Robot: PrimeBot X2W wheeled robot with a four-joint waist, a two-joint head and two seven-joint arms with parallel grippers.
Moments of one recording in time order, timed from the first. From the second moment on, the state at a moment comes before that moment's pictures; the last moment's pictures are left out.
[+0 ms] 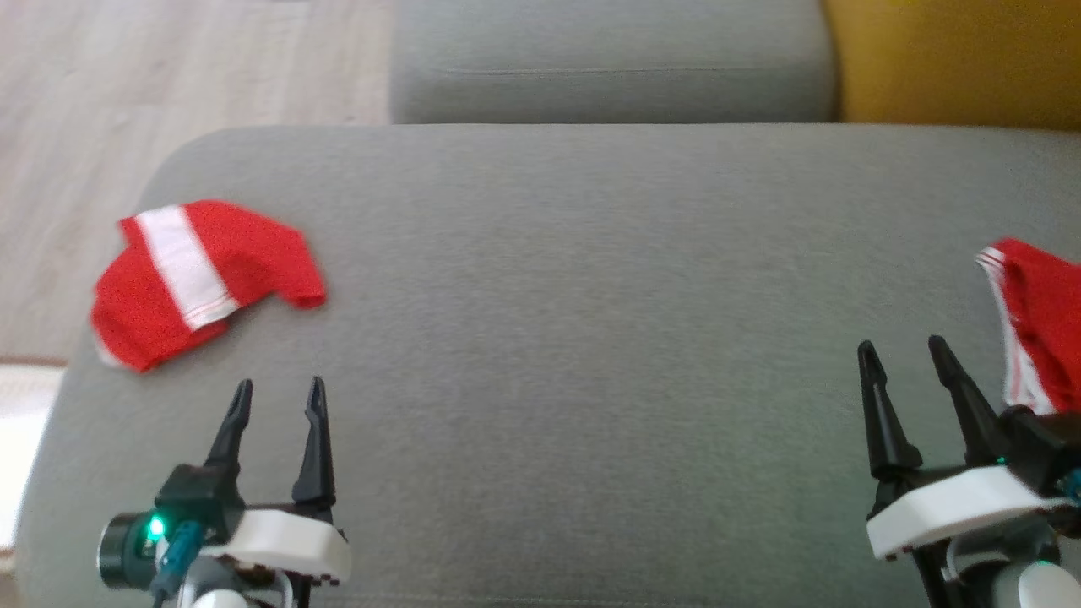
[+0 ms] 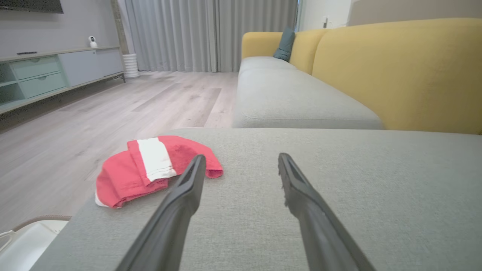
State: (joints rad) left arm 0.06 0.20 -0.27 0.09 -0.24 0.21 -0.25; right arm 0.10 -0.06 -0.03 -0.10 0.17 0.13 0.08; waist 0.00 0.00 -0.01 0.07
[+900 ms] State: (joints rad) left arm 0.03 0.20 -0.20 0.07 -0.23 0.19 -0.25; right arm 0.13 -0.06 0.02 -0.17 0.17 0.13 0.13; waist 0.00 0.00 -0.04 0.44
